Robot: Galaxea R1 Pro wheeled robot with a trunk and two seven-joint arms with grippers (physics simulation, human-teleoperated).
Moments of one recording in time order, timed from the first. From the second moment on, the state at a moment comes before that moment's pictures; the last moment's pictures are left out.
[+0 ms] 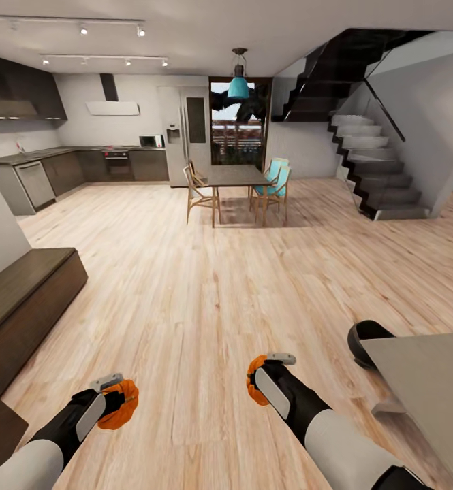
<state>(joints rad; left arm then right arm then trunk) -0.62 0.17 -0.05 -0.46 0.46 0.41 0.29 -0.72 0.13 0.51 -0.59 -0.69 0.55 -0.66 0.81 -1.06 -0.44</state>
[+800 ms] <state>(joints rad) -0.62 0.16 -0.04 -0.46 0.47 0.41 0.29 -0.72 0.16 0.51 -0.67 -0.69 0.55 -0.66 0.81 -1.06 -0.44</state>
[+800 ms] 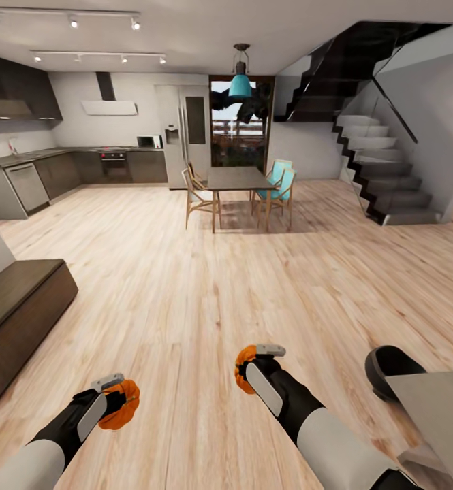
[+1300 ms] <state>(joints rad) -0.62 0.16 -0.04 -0.46 0.47 0.41 0.28 -0.72 0.17 0.51 -0.67 -0.69 0.55 -0.66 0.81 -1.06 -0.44</state>
